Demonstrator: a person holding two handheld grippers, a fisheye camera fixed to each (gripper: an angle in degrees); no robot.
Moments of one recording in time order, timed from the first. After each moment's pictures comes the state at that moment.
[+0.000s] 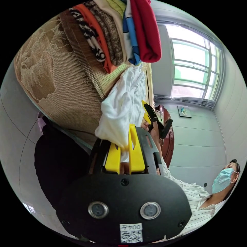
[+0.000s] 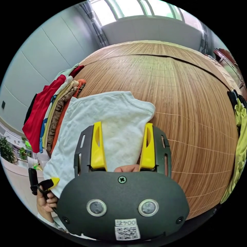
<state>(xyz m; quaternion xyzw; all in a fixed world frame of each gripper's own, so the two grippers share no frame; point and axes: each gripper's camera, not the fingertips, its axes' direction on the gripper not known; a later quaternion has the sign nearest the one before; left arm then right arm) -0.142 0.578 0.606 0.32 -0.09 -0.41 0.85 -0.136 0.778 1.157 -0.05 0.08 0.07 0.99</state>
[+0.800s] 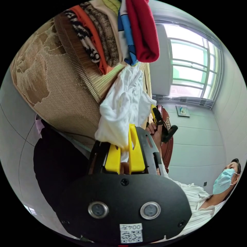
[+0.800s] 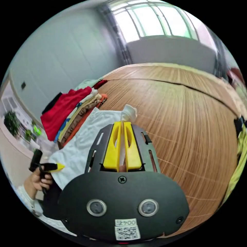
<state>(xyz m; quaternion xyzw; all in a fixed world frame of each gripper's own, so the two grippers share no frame) -0.160 0.565 0.599 0.33 -0.09 -0.41 0.85 -0.243 0.783 1.097 0.04 0.01 -0.05 1.00</state>
